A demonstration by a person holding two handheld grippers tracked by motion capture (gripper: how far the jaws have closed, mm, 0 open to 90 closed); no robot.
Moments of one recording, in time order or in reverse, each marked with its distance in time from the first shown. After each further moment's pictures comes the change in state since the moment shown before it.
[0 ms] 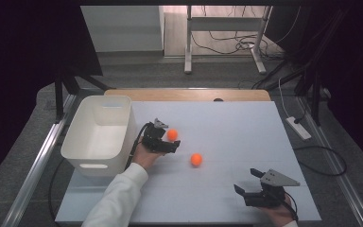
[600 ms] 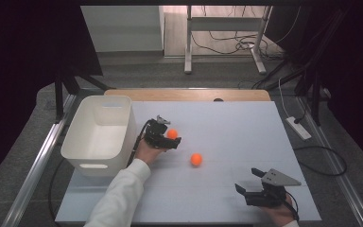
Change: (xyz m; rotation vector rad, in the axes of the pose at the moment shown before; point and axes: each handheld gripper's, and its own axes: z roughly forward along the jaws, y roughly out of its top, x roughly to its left) left arm 0.007 0.010 0.015 0.033 0.018 -0.016; right arm -0.003 0.000 -0.001 -0.004 -0.006 0.005
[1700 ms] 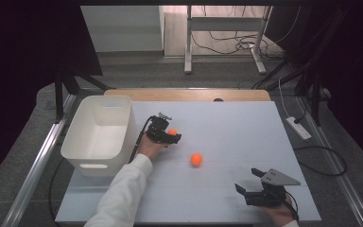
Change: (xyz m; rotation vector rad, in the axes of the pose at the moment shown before) left arm 0.014 0.009 0.022 0.058 -0.028 -0.035; right arm -0.001 -0.001 0.001 0.008 -0.002 0.005
